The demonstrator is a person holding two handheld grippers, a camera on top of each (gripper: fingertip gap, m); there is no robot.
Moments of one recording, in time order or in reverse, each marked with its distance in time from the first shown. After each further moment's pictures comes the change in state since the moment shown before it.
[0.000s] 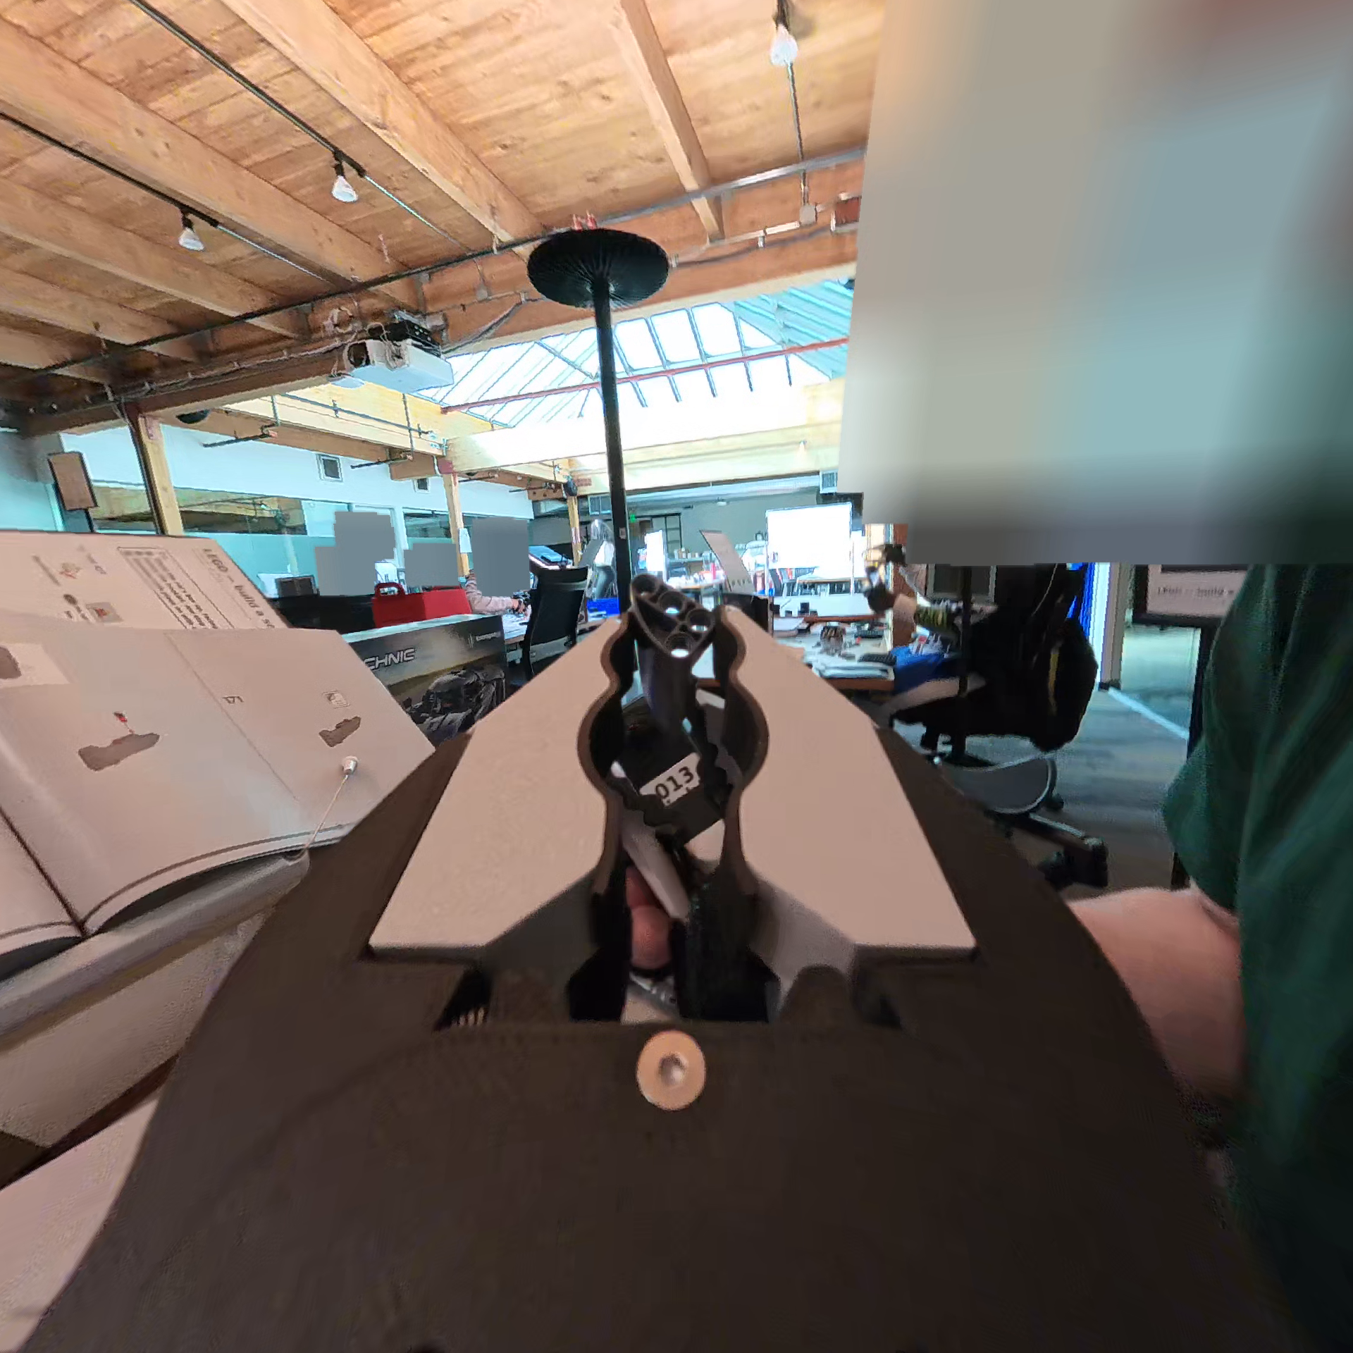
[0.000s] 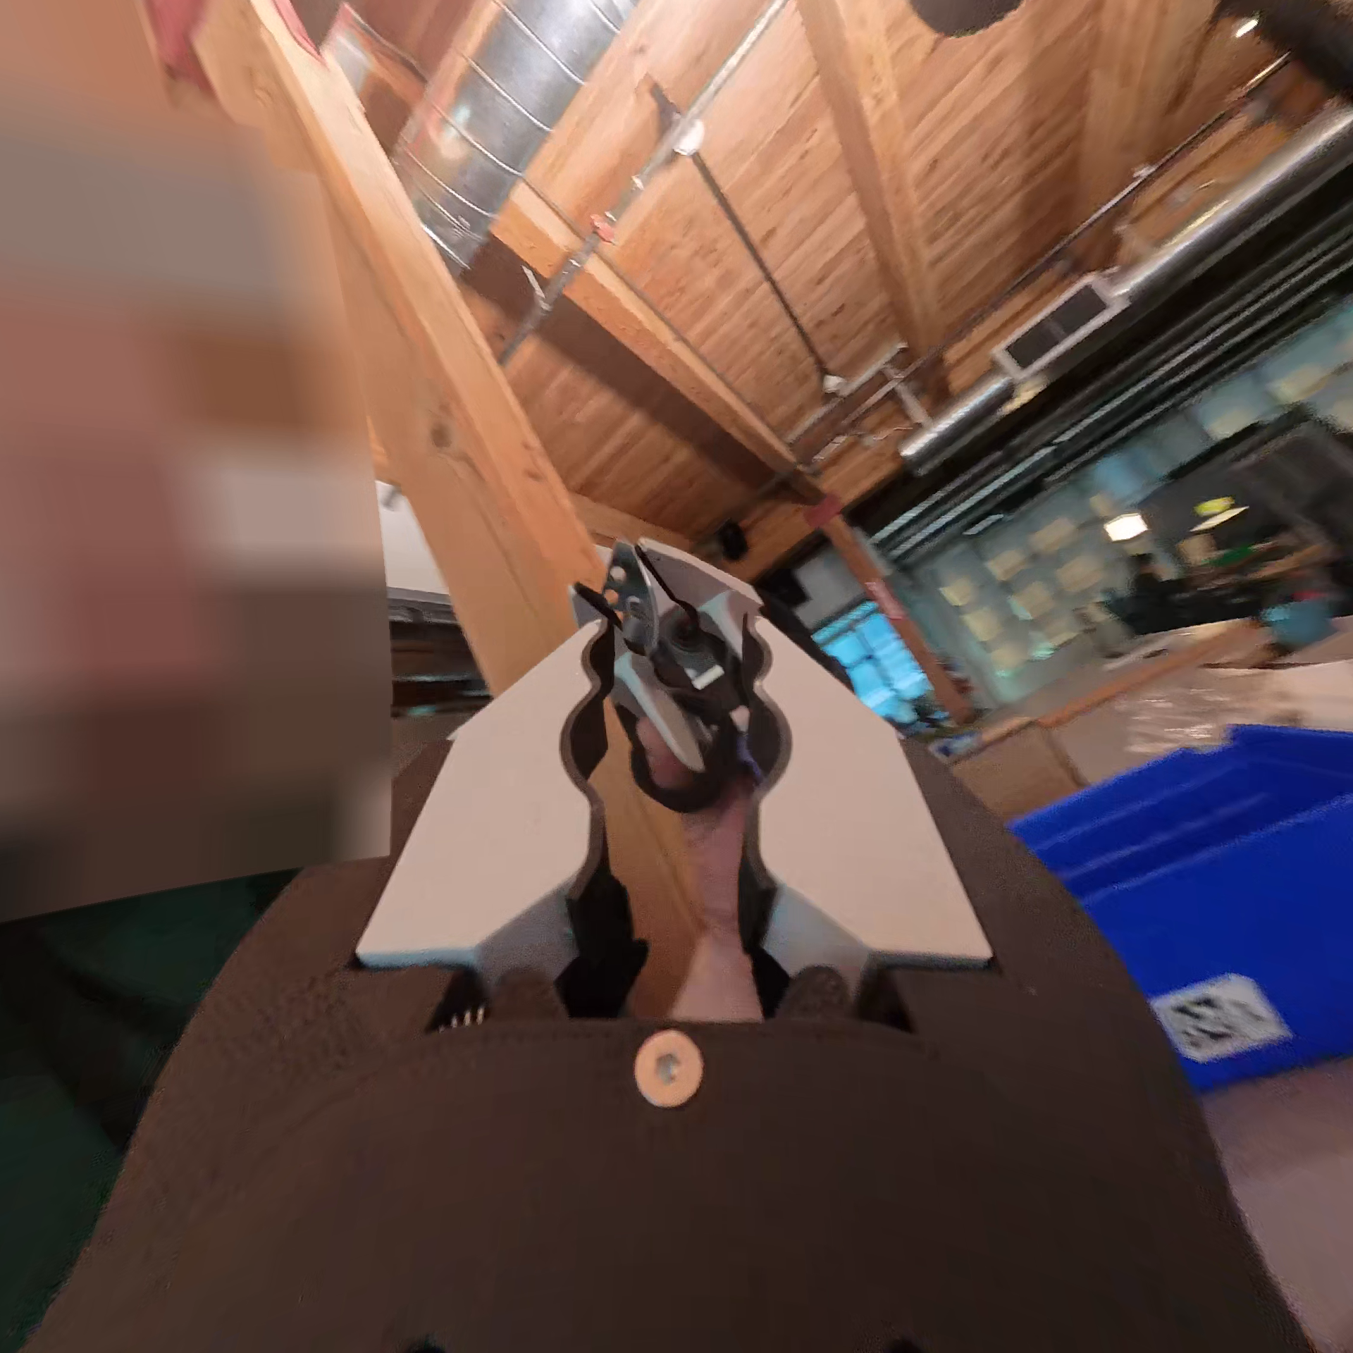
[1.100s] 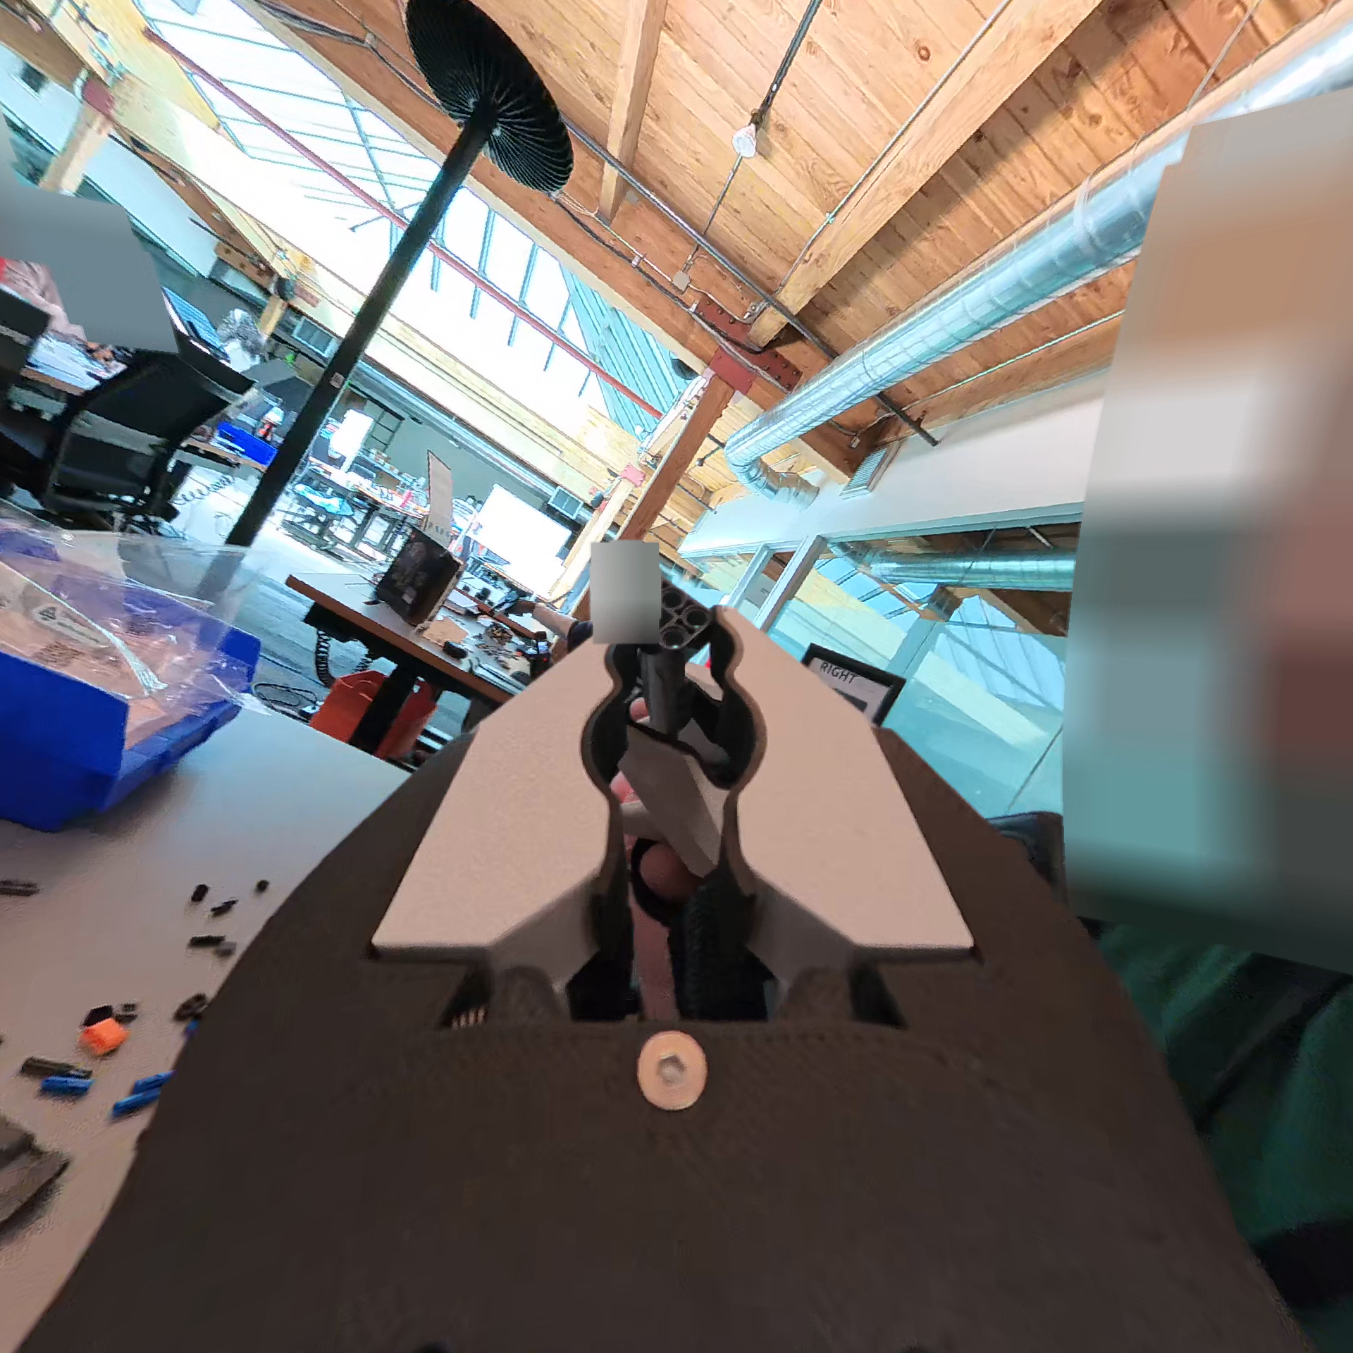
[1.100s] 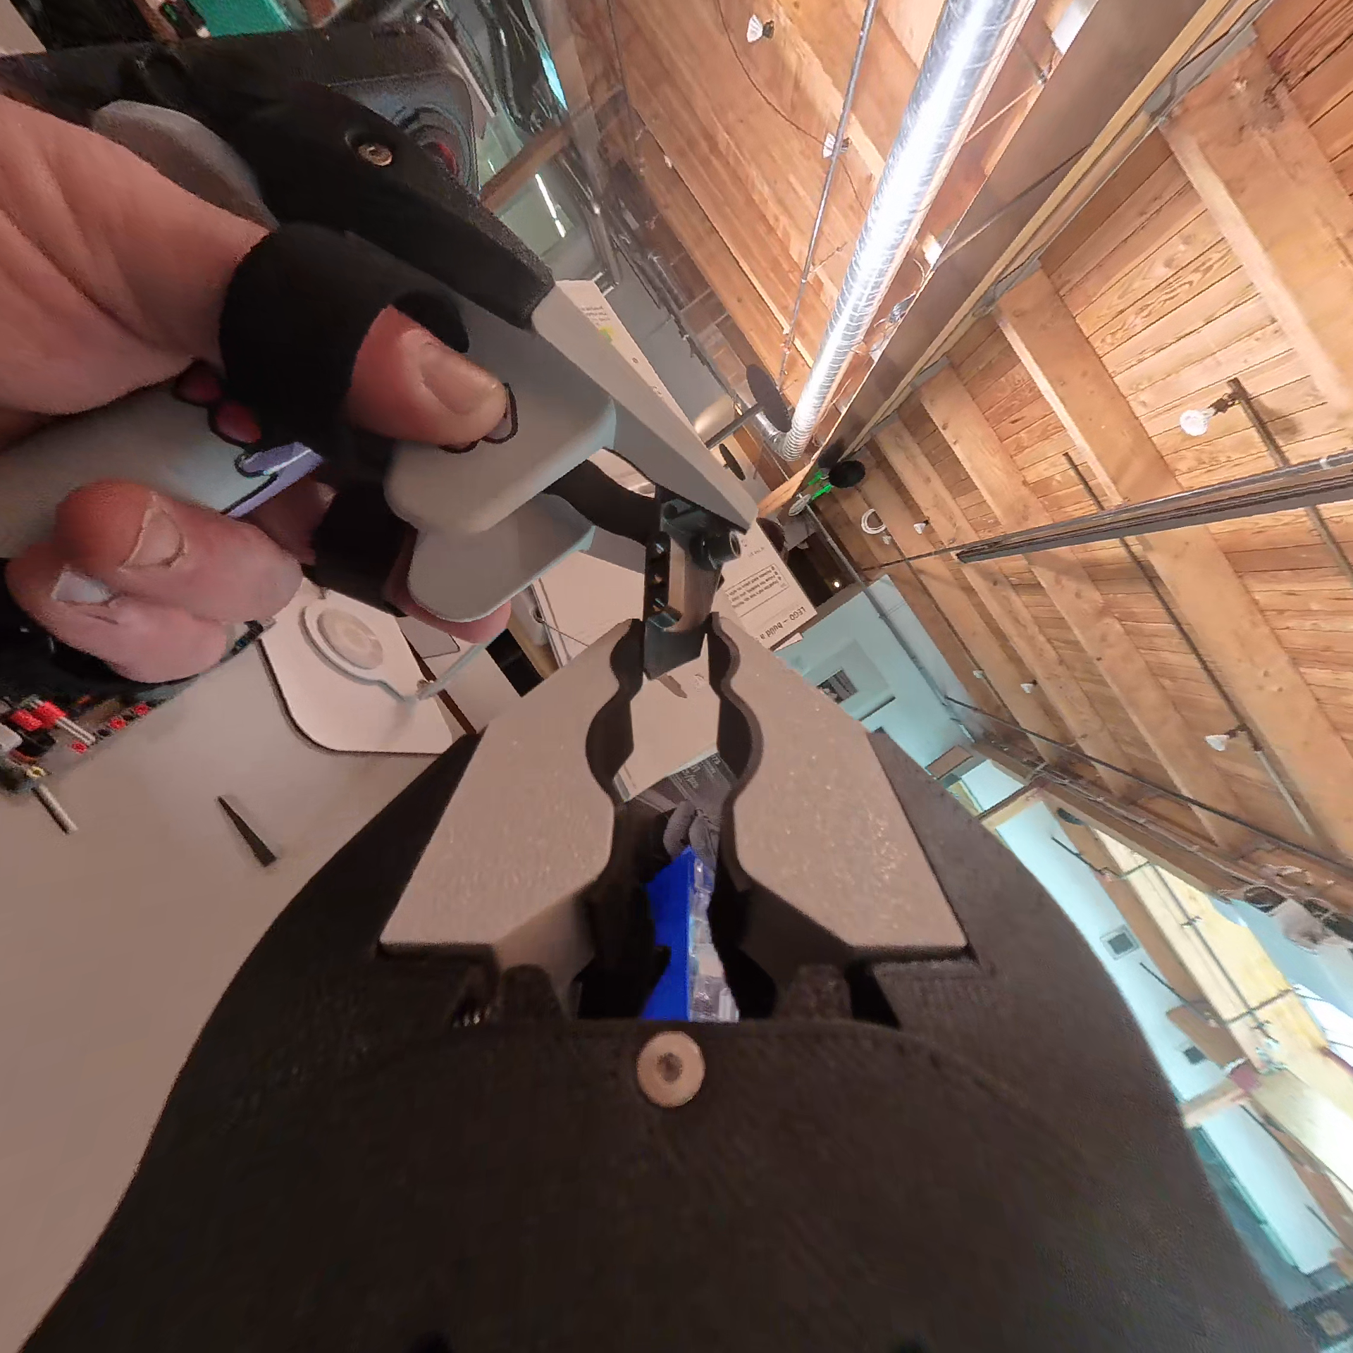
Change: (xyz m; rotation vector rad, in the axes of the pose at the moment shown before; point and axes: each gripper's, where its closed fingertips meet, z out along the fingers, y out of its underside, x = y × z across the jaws) left arm 0.046 0.051 0.115 0.010 0.231 -0.784; right arm -0.073 -0.049 -0.092 -0.751 1.261 -1.955
